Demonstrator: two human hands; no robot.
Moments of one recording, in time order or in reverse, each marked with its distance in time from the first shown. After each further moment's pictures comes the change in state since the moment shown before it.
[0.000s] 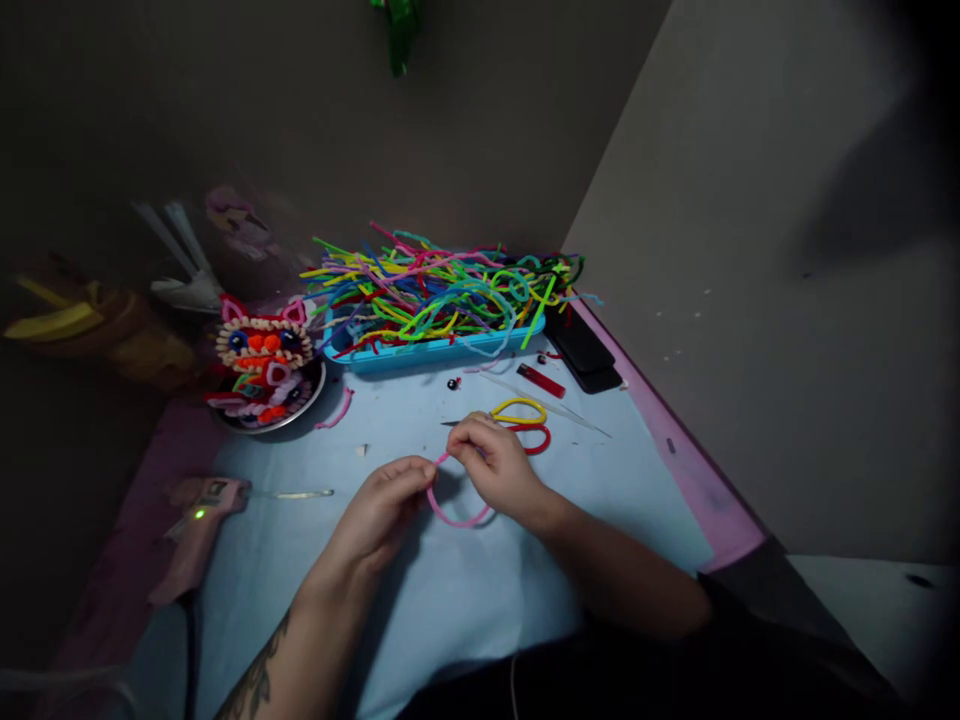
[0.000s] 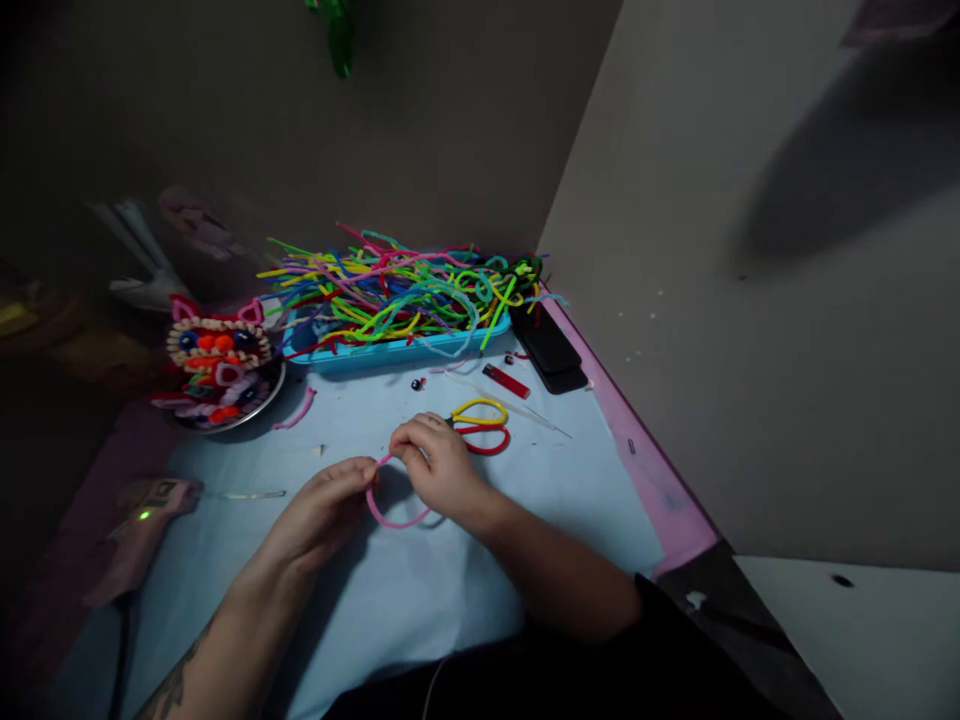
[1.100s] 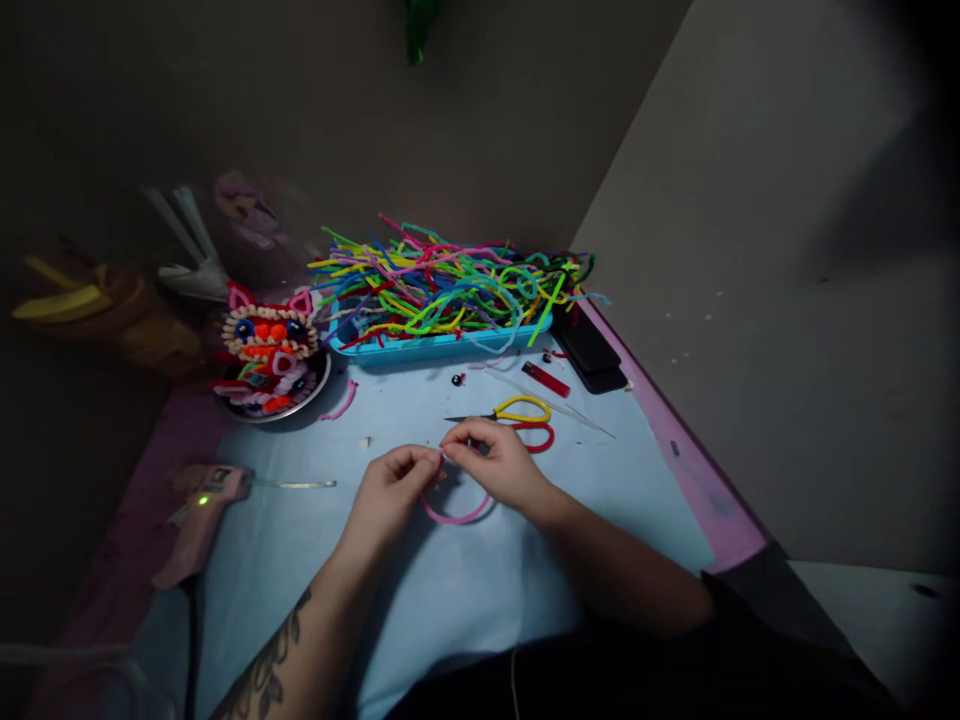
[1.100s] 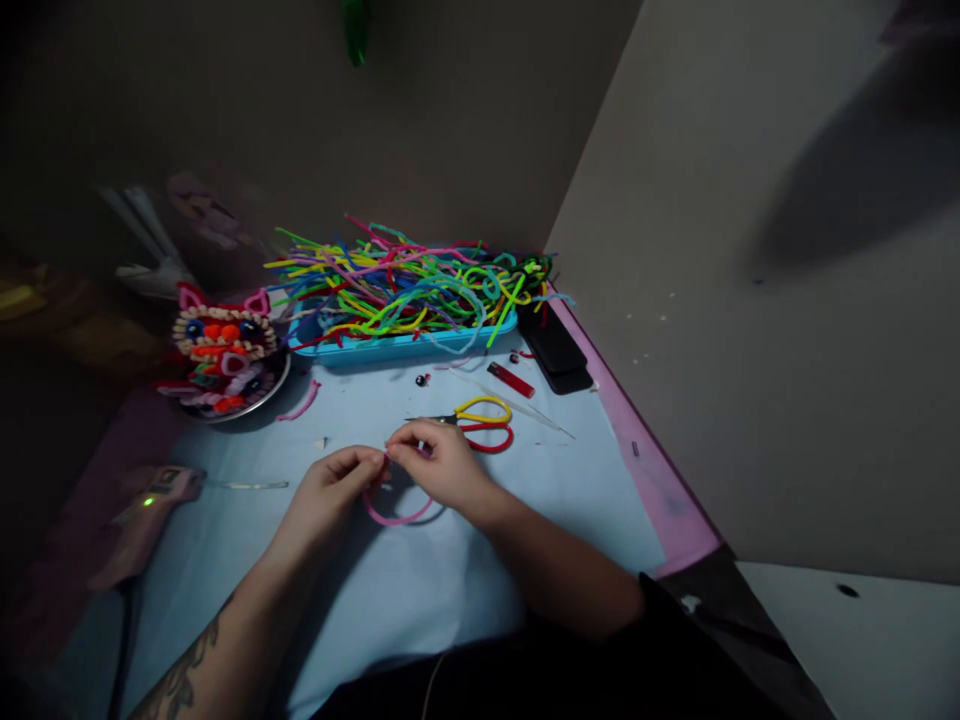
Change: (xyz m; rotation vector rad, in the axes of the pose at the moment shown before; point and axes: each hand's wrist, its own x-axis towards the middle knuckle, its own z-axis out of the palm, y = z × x) left_hand 0.002 -0.004 0.003 0.166 0.141 0.175; right_hand 0.000 0.006 0.005 0.155 -0.063 0.194
